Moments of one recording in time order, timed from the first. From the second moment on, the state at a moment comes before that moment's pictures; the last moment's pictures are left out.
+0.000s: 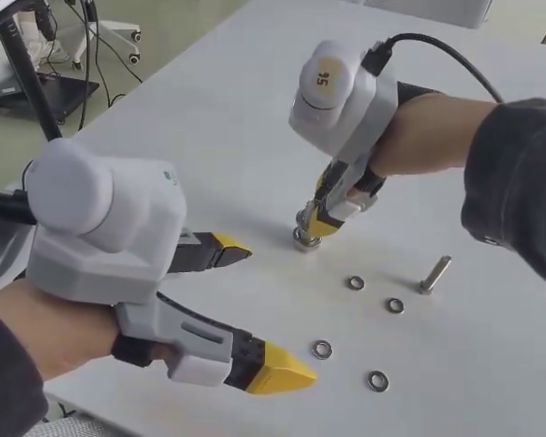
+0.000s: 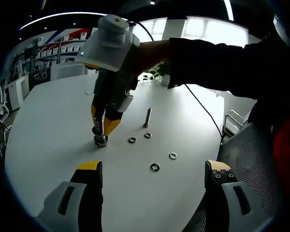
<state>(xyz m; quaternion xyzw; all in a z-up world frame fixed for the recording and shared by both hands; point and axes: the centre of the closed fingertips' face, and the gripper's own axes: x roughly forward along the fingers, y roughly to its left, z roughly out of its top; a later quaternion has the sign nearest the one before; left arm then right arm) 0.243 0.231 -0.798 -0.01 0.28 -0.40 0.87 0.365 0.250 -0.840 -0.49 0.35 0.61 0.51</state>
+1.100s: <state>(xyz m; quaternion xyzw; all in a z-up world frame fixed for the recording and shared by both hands) 0.240 0.232 -0.800 -0.01 0.28 -0.40 0.87 0.367 0.243 -0.869 -0.50 0.37 0.60 0.50</state>
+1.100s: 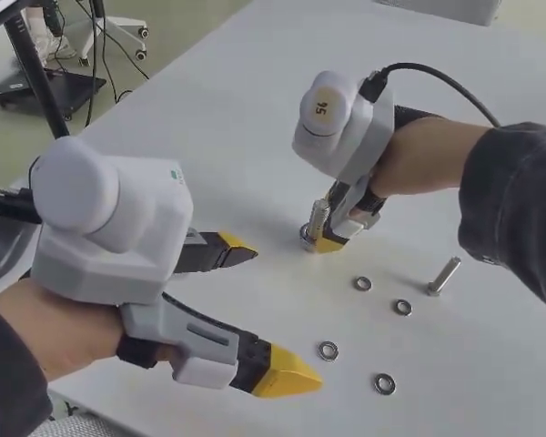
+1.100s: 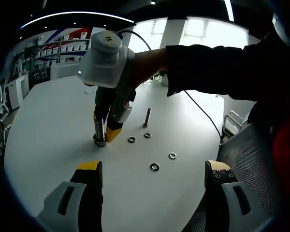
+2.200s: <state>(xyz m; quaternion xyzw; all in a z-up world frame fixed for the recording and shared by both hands) 0.241 0.230 -0.799 -0.01 0.28 -0.40 0.87 0.368 0.213 -0.861 -0.48 0.39 0.59 0.51</state>
